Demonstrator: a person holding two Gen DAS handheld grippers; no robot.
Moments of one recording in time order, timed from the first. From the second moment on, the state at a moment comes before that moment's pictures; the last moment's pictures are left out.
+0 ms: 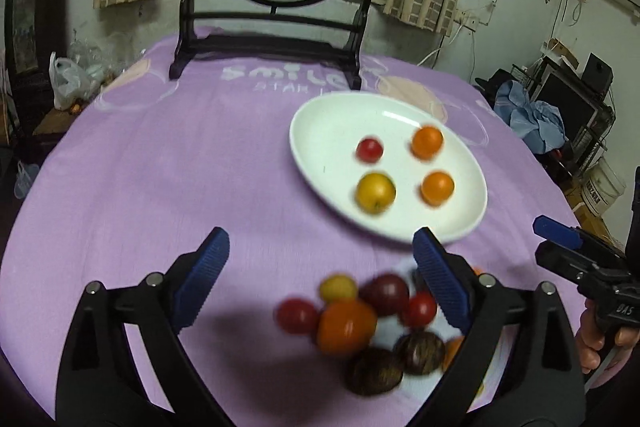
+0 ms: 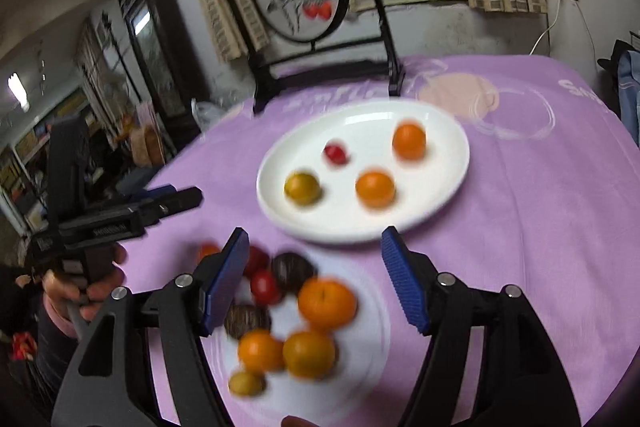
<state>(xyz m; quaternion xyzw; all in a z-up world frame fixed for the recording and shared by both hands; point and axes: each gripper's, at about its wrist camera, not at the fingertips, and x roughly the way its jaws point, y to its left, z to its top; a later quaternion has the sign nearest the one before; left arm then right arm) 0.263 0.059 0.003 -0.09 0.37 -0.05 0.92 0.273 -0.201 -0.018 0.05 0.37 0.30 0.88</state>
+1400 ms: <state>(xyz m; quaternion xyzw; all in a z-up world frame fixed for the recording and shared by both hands) 0.209 0.004 -0.050 0.05 0.44 -0.16 0.88 0.263 -0.212 -0.050 0.11 0.44 0.32 0.83</state>
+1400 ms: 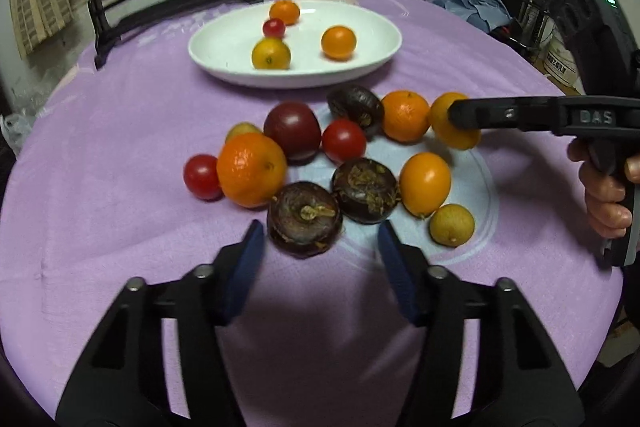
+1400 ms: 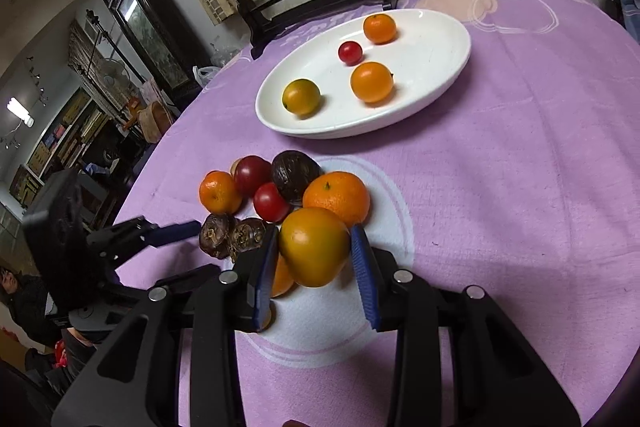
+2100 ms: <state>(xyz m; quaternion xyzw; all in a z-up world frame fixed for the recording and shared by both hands) 0.224 0.008 -0.056 0.04 0.45 -0.16 0.88 0.255 -0.210 -0.042 0.11 0.43 0.32 0.84</state>
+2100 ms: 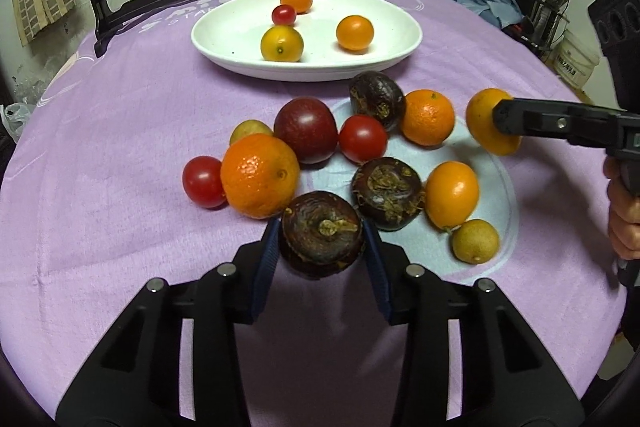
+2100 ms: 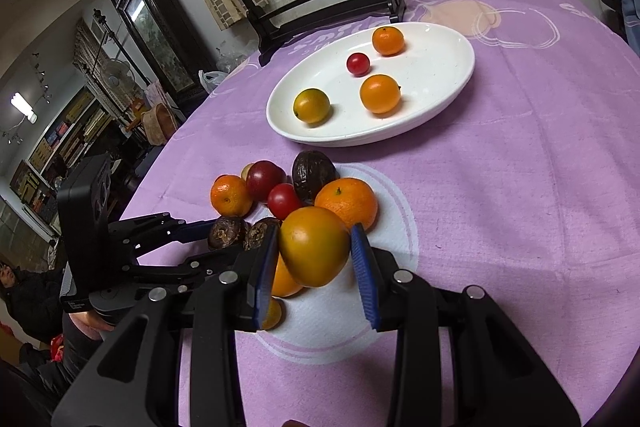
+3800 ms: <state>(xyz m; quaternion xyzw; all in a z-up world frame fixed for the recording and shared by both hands) 0.262 0.060 -0.001 -0.05 0.36 -0.01 0.93 0.287 -0.188 -0.040 0.04 0.41 0.30 0.86</state>
